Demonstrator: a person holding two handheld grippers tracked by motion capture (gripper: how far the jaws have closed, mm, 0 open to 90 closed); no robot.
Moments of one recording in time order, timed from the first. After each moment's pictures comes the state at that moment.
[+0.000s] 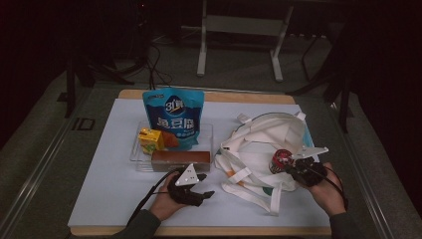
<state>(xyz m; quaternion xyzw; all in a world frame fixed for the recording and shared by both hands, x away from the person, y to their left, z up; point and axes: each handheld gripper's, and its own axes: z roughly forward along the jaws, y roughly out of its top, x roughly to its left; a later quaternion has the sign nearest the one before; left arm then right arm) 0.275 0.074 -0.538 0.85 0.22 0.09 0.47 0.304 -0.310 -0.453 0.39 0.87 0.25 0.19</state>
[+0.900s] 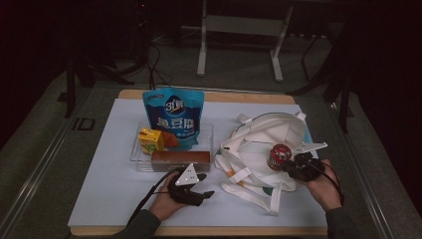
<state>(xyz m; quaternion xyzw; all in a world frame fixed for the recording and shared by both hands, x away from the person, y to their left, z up) 0.276 0.074 -0.538 0.85 0.22 0.09 0.47 0.320 -0.309 -0.455 0.41 0.85 0.27 0.17</state>
